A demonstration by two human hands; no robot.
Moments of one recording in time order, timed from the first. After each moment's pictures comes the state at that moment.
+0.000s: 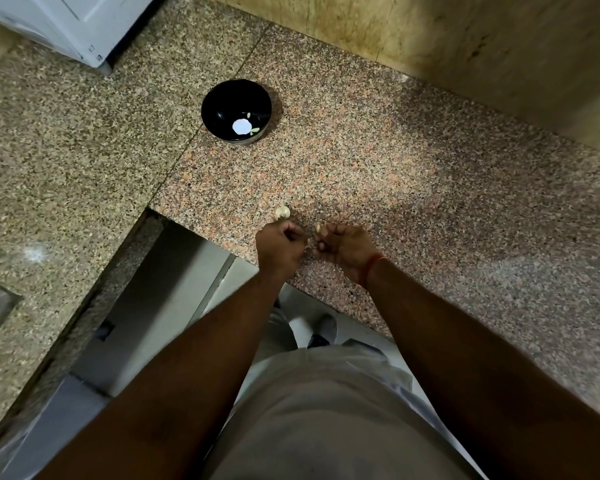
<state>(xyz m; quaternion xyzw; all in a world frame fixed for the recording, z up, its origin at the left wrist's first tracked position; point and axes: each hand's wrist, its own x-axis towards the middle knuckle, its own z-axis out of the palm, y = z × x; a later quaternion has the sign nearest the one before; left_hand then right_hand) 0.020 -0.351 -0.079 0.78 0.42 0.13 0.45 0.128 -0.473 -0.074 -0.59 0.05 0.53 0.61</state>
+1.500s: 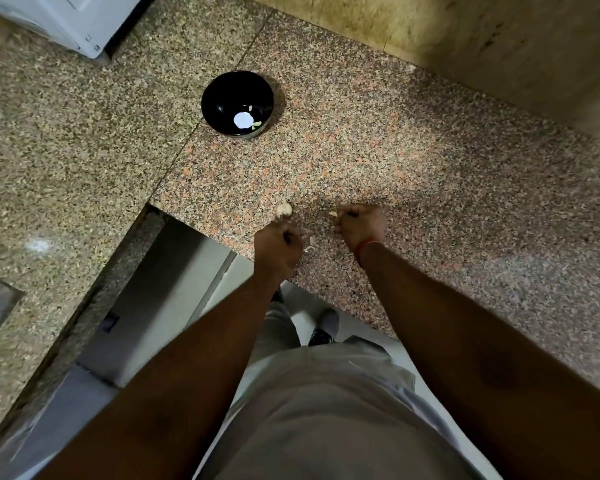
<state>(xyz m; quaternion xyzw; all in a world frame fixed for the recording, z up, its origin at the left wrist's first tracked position) 0.009 -0.343 -0.088 0.82 0.40 0.11 0.39 0.156 -0.454 -0.076 -0.82 0.03 0.29 0.48</state>
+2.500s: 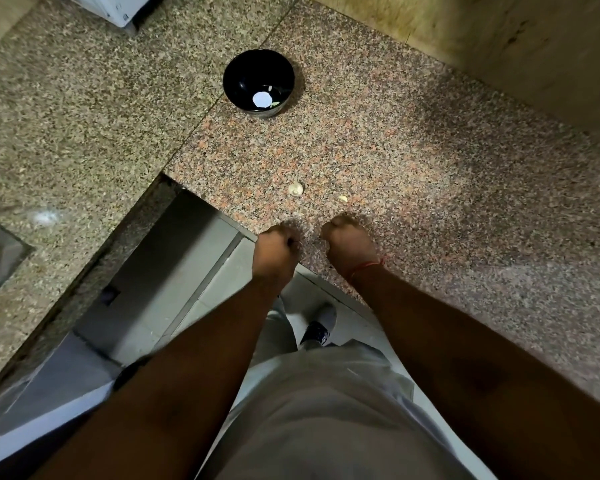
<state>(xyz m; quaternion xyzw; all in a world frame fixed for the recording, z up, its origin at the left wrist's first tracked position) -0.037 -0.369 -0.084 0.87 0.40 0.02 0.30 0.095 -0.483 -0.083 -0.84 -0.51 0.12 0.11</state>
